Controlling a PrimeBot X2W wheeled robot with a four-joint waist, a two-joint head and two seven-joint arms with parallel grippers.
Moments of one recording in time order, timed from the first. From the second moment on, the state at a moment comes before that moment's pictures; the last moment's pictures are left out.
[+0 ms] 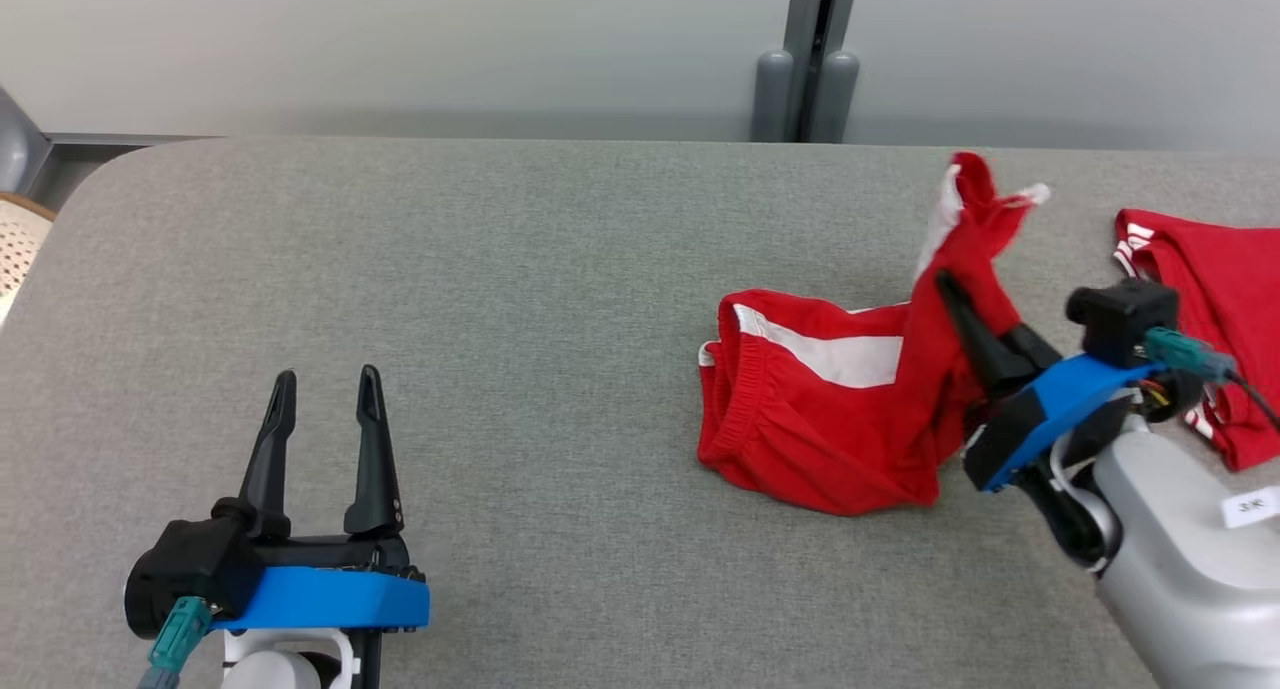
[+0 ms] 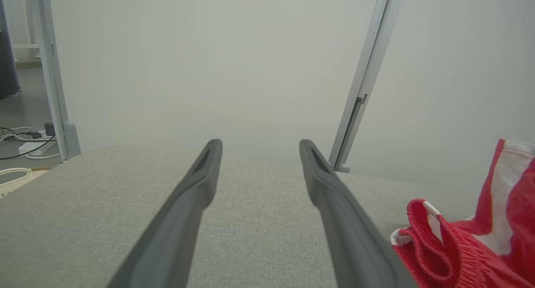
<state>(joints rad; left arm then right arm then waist) -0.08 0.05 -0.04 0.12 -0.24 -0.11 -0.26 -0.61 -0.40 0.55 0.64 0.66 0.13 -0.24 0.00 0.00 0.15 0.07</state>
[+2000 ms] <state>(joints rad) -0.01 0.06 -0.03 0.19 -0.11 -0.06 -0.26 0.00 -0.11 0.01 0.10 0.19 0.13 -0.26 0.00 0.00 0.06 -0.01</state>
